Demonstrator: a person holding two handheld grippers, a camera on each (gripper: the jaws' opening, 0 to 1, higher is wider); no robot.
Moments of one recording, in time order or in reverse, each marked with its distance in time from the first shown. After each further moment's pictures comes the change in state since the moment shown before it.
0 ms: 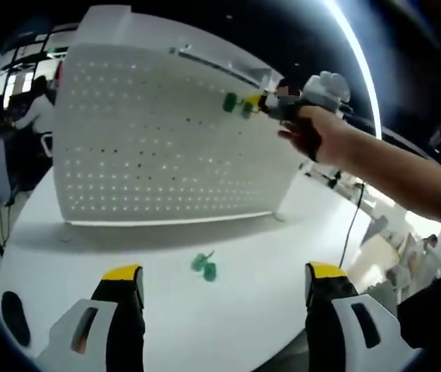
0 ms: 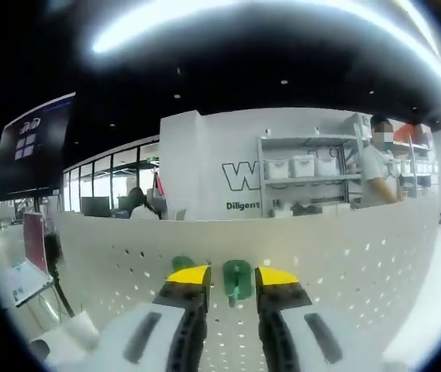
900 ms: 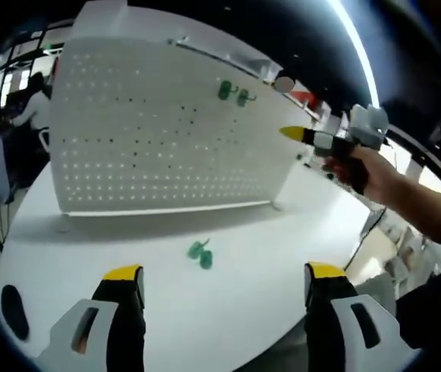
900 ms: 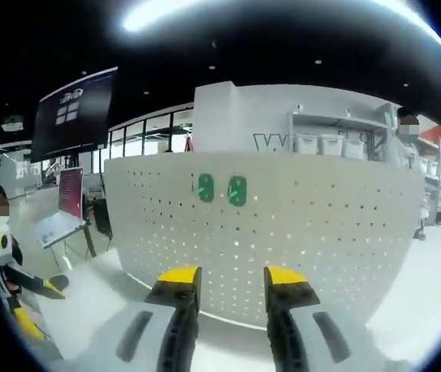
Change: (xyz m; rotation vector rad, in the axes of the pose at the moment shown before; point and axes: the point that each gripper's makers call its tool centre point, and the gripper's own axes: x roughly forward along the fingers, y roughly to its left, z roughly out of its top) left arm -0.003 -0.005 -0.017 0.006 0.058 0.004; right arm -0.114 -0.018 -0.085 -0.082 0.220 0.180
